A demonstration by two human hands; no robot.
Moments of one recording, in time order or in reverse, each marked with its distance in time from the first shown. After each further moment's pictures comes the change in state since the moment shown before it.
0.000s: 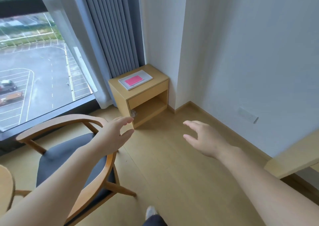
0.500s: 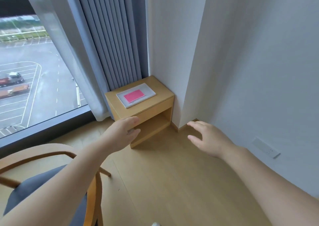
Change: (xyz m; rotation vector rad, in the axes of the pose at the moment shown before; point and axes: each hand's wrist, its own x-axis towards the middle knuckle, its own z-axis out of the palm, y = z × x) left_hand 0.265 -0.045 0.011 -0.015 -0.032 -0.005; right_hand 0.269 0.063 -0.054 -0.087 -0.020 -0.094
